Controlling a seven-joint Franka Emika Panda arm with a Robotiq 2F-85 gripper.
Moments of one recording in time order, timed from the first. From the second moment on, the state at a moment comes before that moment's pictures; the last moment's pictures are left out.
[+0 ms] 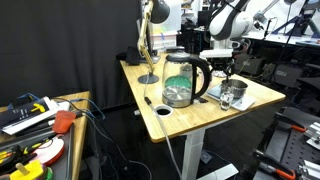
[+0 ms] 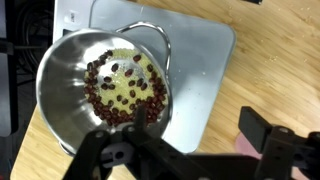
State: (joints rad) arm -0.13 0.36 -0.12 -2.24 0.04 2.41 1.09
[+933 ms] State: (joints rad) arm -0.13 0.43 -0.13 -2.18 0.11 2.35 1.08
